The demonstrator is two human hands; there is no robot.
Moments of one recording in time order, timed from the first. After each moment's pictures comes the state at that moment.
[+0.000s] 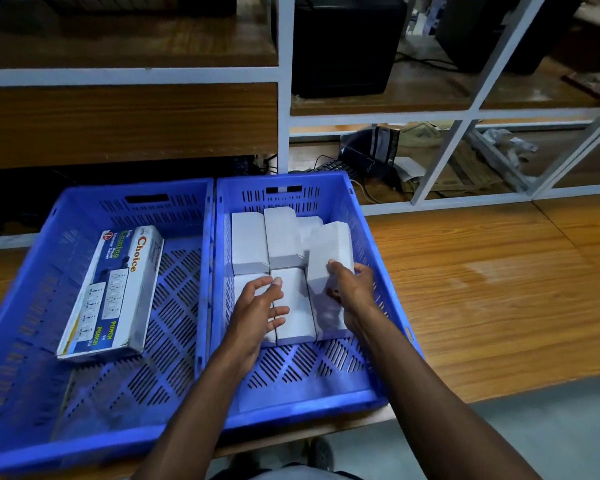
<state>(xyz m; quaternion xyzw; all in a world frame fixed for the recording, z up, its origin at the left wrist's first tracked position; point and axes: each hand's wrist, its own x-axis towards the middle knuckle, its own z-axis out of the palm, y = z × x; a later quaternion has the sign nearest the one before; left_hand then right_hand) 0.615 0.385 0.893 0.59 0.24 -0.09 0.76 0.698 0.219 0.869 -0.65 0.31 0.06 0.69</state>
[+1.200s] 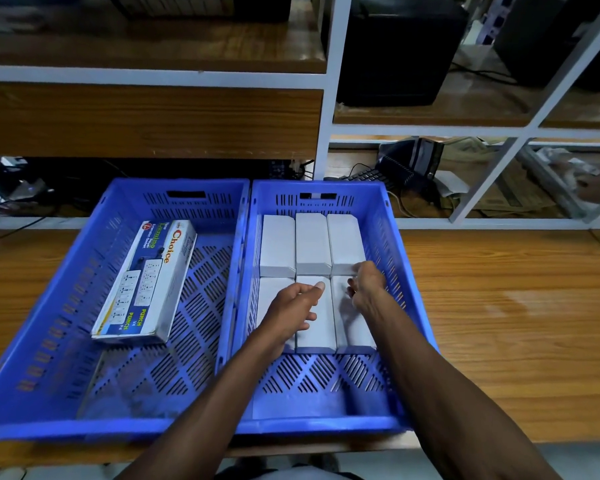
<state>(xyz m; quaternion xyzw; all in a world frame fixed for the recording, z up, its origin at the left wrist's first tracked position) 0.642 0.380 0.892 0.71 0.22 -0.16 0.65 0.767 0.242 0.845 -0.58 0.40 0.11 0.70</state>
